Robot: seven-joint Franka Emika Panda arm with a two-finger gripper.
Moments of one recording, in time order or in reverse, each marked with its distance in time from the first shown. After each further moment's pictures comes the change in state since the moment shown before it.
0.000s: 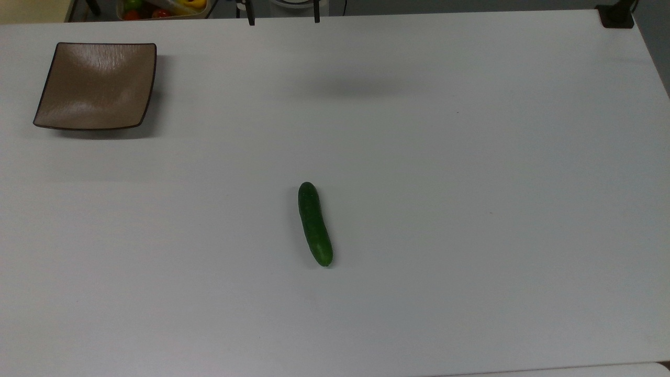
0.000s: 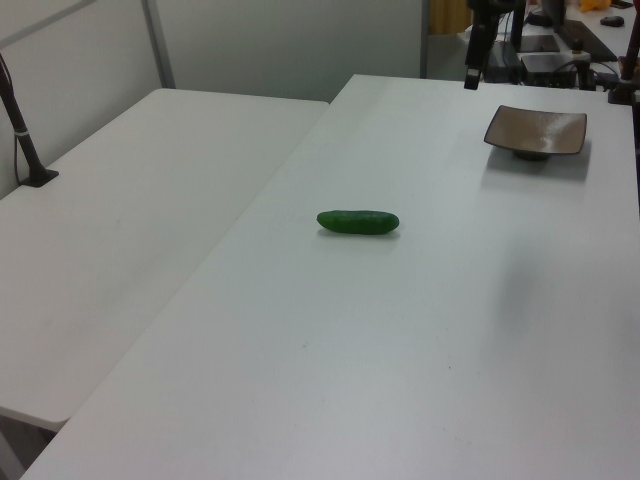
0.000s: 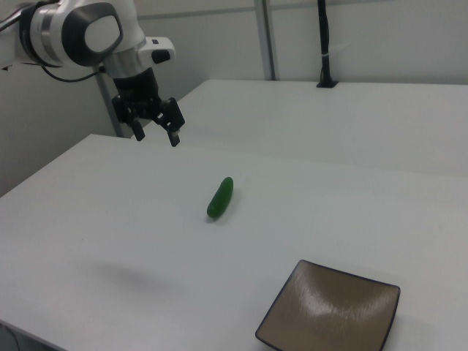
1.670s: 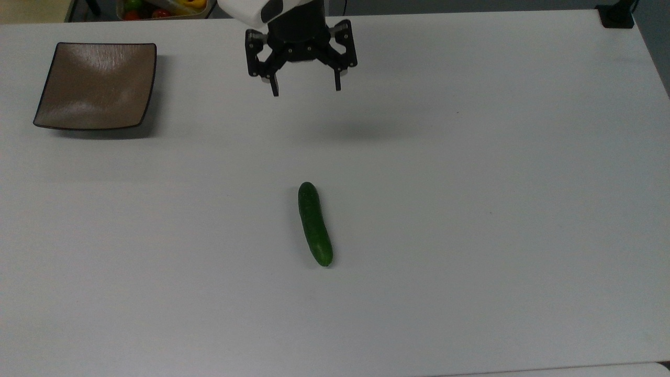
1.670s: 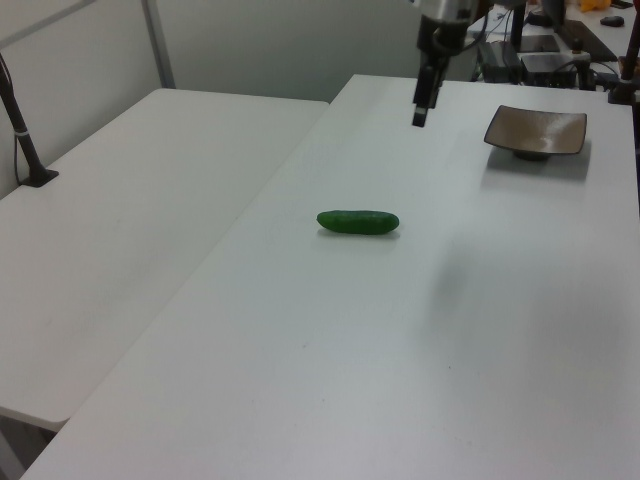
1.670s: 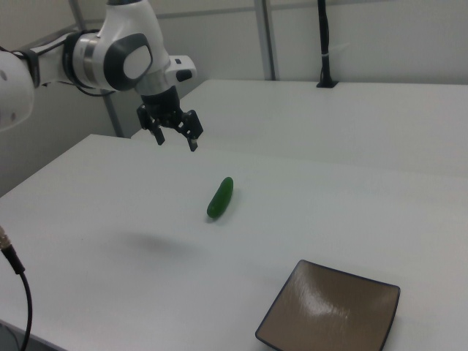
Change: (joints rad) arm 0.024 0.208 0.004 0.082 0.050 0.187 -0.003
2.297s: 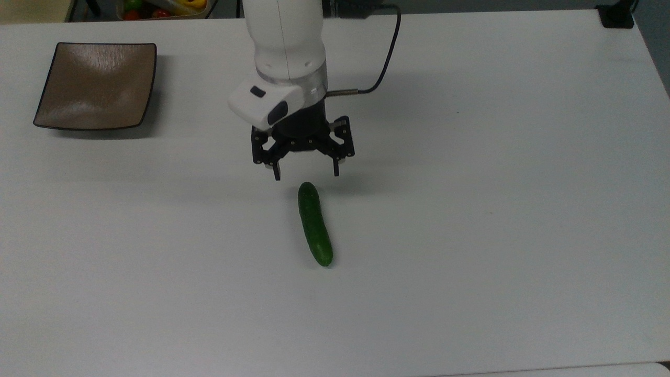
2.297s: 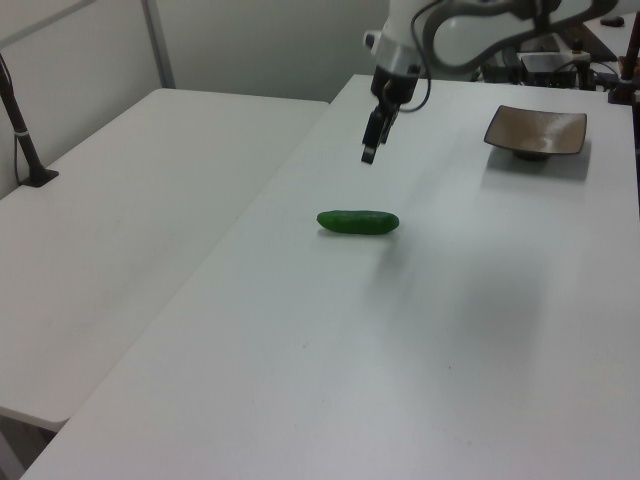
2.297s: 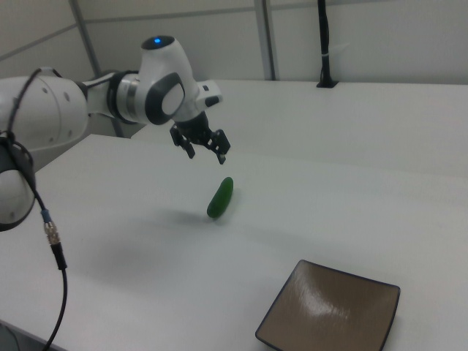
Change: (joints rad) arm 0.000 0.254 0.000 0.096 -0.016 0.253 0.000
